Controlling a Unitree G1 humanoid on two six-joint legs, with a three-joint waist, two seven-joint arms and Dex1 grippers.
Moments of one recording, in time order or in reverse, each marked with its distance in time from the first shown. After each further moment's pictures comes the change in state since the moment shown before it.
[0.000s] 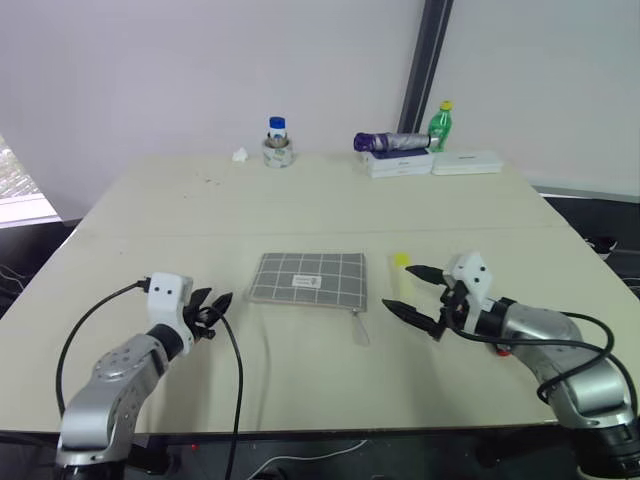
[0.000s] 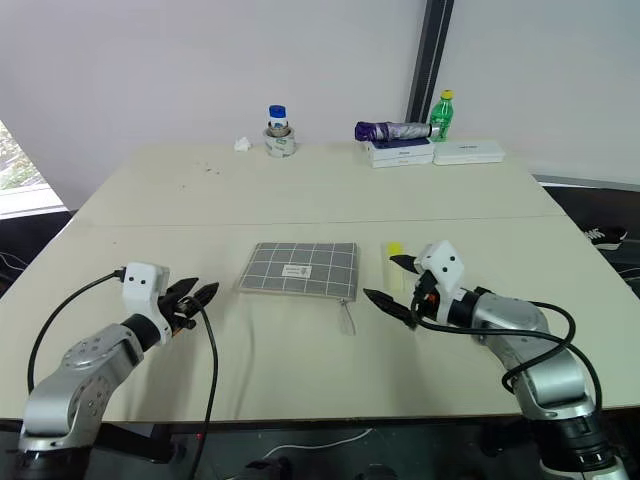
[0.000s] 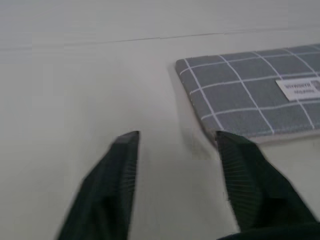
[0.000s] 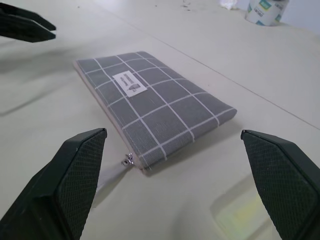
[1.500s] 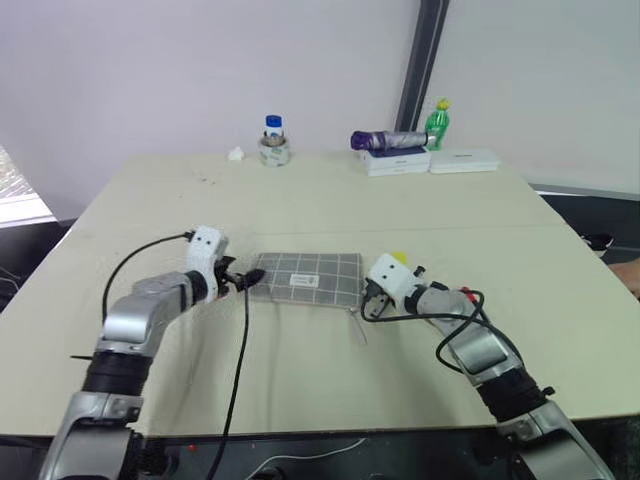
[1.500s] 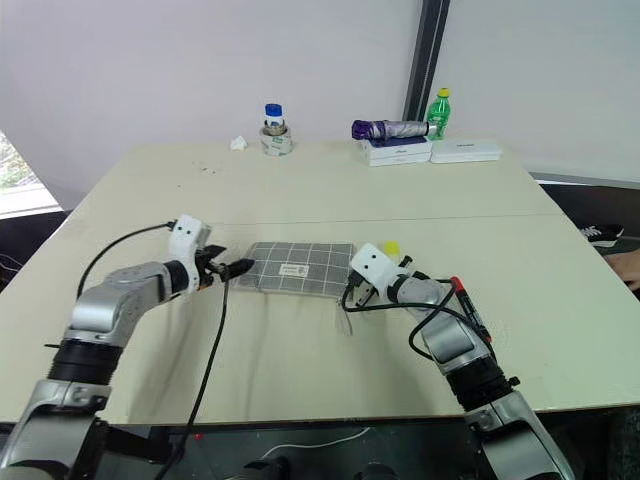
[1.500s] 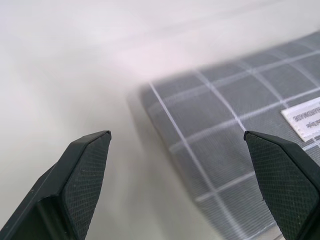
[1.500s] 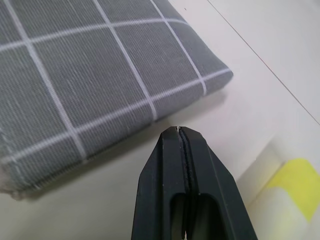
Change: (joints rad) left arm -0.424 0.190 -0.226 0.468 0.119 -0.148 -0.256; right arm -0.277 0.182 0.319 0.394 -0.547 -0.088 -0.244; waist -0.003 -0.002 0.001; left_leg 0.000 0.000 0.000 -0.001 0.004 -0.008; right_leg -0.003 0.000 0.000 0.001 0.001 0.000
